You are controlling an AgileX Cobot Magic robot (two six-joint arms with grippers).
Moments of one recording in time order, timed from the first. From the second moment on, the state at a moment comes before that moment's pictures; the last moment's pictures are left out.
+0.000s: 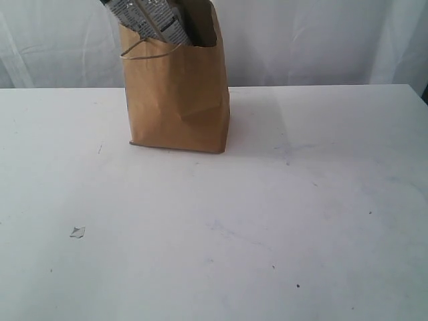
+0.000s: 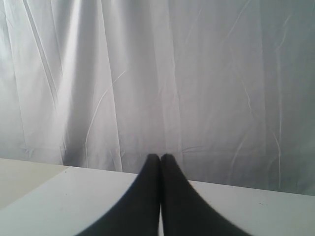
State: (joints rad) left arm -0.08 0.08 -0.23 1.53 0.36 -1.46; right arm -0.12 0.01 0.00 -0.03 0.34 0.07
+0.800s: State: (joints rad) left arm -0.08 0.05 -0.37 1.22 0.16 -1.32; right arm -0.12 0.01 0.00 -0.03 0.34 0.07
